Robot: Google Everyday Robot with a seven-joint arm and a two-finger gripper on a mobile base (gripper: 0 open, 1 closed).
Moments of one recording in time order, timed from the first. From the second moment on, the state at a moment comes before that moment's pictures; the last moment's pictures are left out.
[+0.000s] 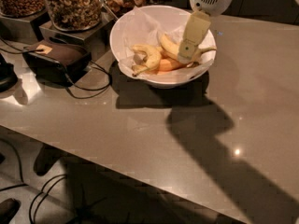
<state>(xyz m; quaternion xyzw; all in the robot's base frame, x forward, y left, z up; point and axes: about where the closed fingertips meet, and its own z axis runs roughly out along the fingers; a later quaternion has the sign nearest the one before) 0.590 -0.129 0.978 -0.52 0.84 -0.03 0.14</state>
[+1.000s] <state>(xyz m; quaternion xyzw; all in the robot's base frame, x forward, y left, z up) 0.586 -0.106 0.958 -0.49 0.86 0.03 0.12</state>
